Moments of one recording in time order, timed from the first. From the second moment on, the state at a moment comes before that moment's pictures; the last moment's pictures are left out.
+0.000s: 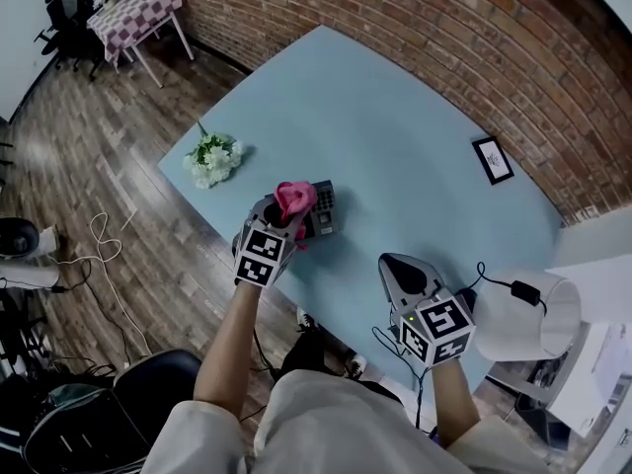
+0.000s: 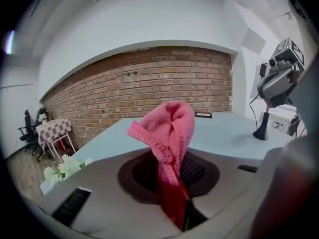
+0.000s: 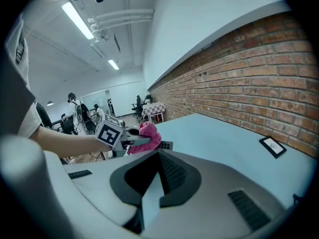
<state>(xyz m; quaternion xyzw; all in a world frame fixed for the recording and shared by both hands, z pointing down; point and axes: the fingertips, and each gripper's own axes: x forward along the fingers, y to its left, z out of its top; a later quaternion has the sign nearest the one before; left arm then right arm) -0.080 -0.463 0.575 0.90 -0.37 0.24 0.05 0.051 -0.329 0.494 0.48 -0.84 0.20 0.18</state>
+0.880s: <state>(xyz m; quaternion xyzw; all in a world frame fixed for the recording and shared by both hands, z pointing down) -0.070 -0.429 0.637 0.90 -0.32 0.30 0.07 0.059 -0.325 0.507 0.49 -0.82 0.21 0.19</state>
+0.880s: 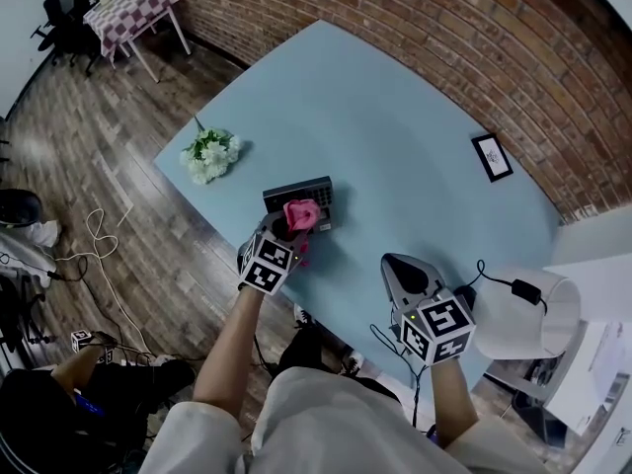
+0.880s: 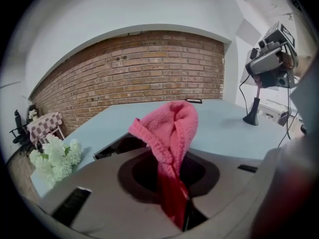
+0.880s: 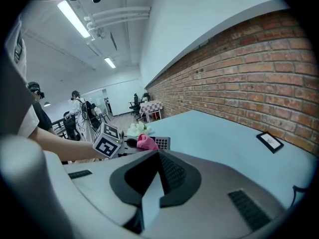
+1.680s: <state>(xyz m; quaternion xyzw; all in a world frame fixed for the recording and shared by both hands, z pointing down) -0.063 -0.392 0.677 0.89 -0.29 0.33 0.10 0.055 -0.322 0.508 0.48 -0.83 0.22 0.19</state>
